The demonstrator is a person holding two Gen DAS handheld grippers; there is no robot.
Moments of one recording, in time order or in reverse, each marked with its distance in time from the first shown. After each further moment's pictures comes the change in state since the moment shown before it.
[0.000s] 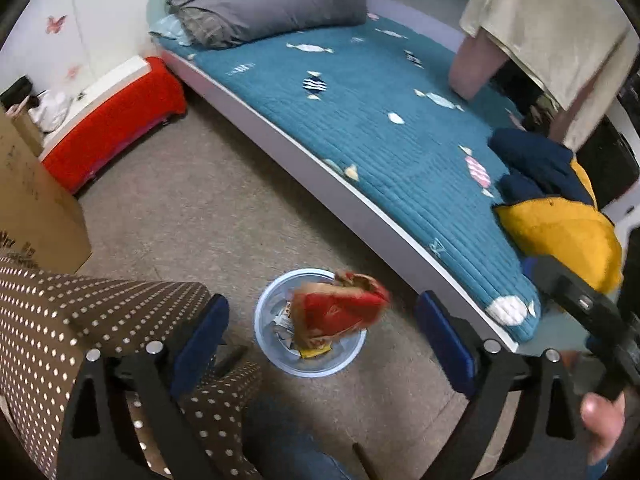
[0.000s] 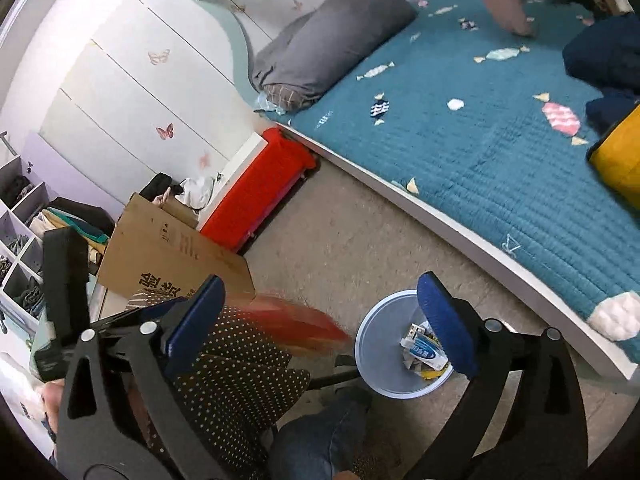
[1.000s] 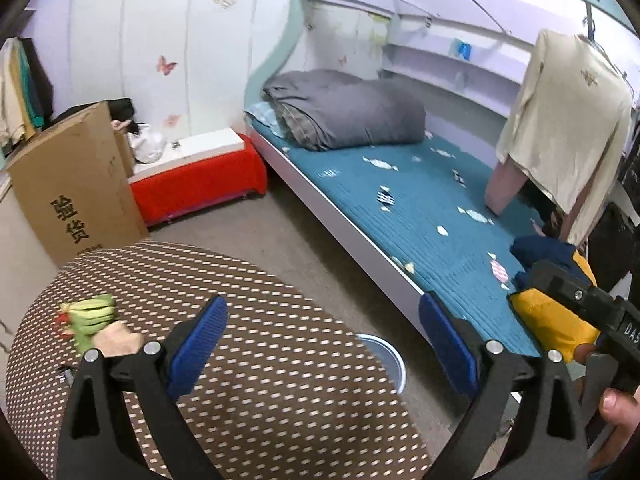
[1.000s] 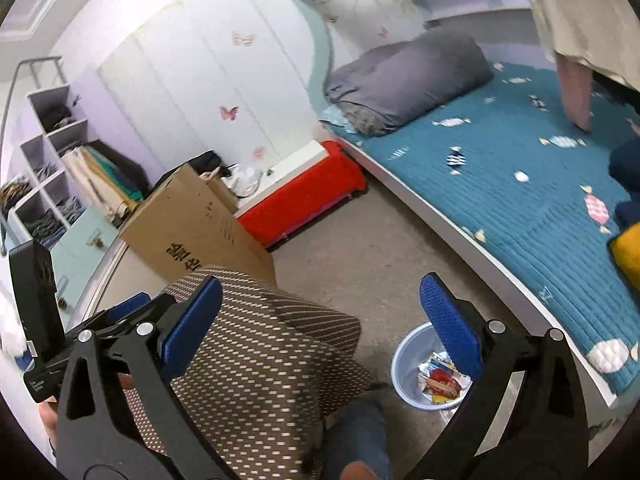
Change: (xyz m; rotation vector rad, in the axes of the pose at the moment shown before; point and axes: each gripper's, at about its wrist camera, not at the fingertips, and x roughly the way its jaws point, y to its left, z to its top) left arm -0.199 0.086 -0.089 -0.164 -0.411 0.149; right arm -0.052 0.179 -0.027 -0.288 -0.059 0.065
